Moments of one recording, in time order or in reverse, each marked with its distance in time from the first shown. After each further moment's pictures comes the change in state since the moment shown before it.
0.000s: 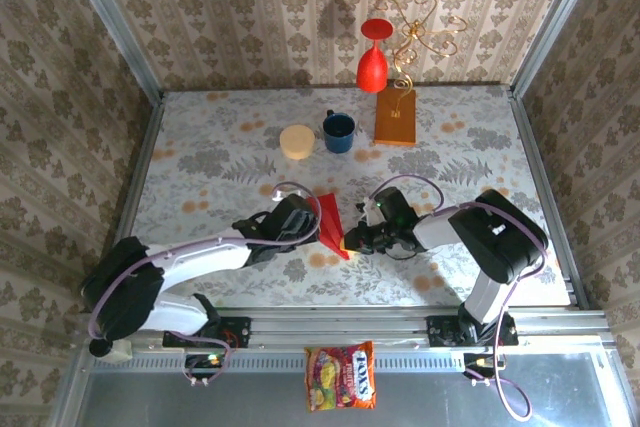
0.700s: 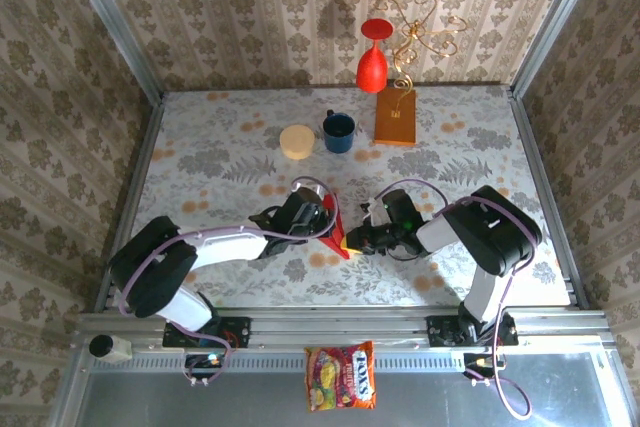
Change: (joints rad) left arm 0.021 0.169 0.025 0.229 0.113 0.130; right arm -0.043 0.056 -0.063 0.203 -0.094 0.090
